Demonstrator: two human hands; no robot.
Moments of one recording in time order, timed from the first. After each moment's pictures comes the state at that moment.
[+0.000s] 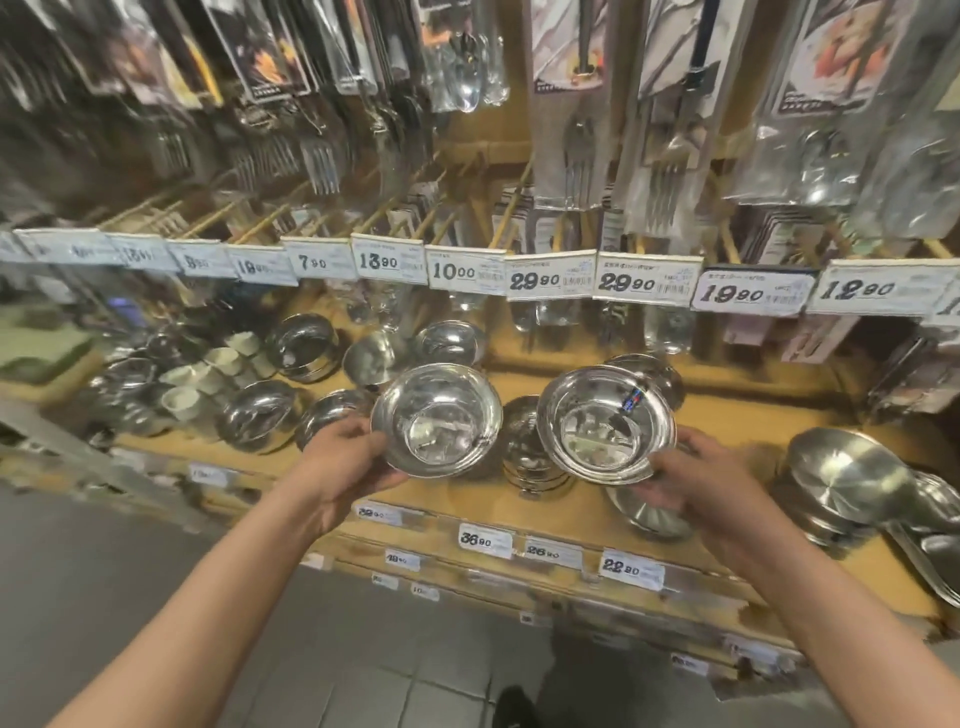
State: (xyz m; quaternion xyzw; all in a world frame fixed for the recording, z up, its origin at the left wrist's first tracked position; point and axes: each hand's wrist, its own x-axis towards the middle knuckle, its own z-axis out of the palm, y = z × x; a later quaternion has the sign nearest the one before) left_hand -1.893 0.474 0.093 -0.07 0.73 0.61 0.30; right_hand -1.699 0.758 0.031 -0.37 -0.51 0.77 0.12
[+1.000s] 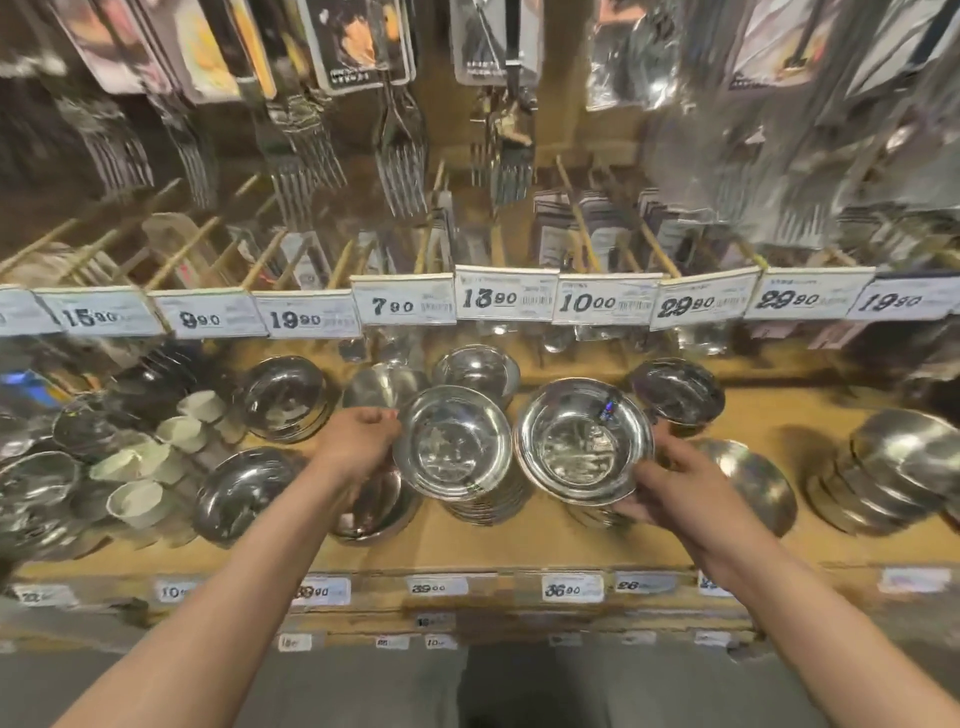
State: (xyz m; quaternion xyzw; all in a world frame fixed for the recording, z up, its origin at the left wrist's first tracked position) left_hand -2.099 0.451 0.032 0.10 0.82 0.48 0.29; right_hand -1.814 0.641 0.031 -0.42 -0.53 0.72 0.18
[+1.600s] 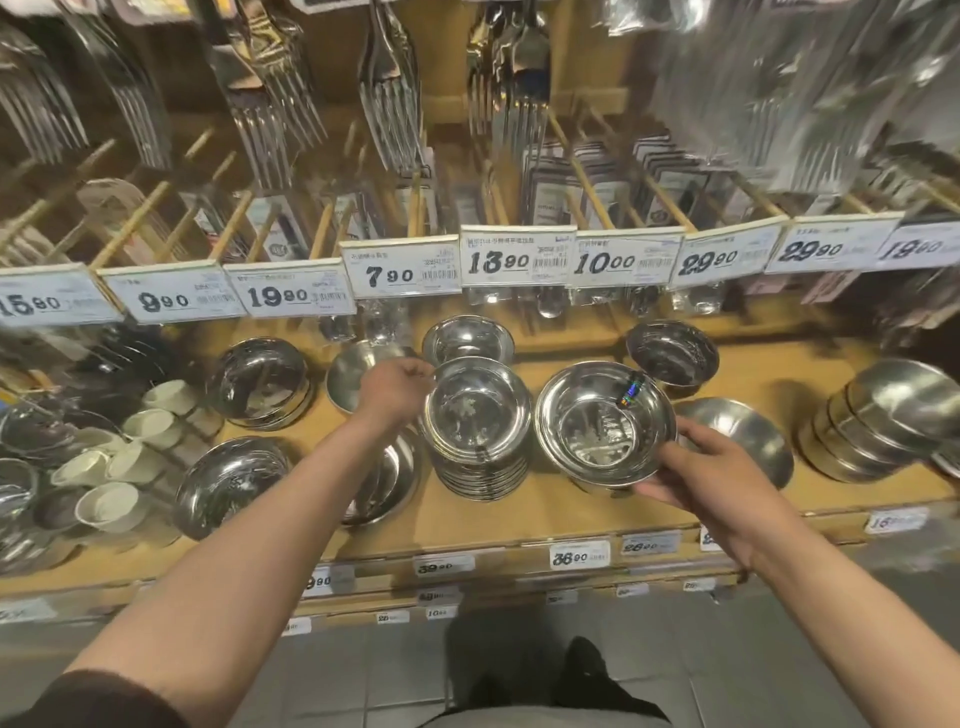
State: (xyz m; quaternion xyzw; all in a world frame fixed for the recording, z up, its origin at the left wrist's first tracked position) left_hand -2.118 0.510 0.008 0.22 0.85 0.41 0.25; right_hand -1.805 0.625 0.036 -0.48 -0.49 0.70 0.19
